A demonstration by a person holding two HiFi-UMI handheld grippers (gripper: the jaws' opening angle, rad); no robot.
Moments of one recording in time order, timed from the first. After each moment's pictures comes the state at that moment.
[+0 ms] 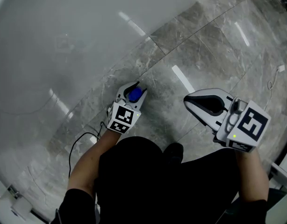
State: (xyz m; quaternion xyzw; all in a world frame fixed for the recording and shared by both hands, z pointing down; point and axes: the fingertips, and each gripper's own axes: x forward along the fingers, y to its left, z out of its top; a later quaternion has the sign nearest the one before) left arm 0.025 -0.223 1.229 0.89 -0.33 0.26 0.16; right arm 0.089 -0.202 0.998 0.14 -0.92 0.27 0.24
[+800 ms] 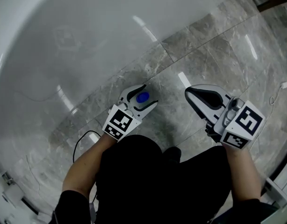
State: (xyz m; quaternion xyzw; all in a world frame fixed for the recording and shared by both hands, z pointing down) left arm 0.027 -0.219 1.149 0.92 -0.29 0.20 0.19; right arm 0.089 -0.242 0.994 0.18 -0.92 0.28 0.19
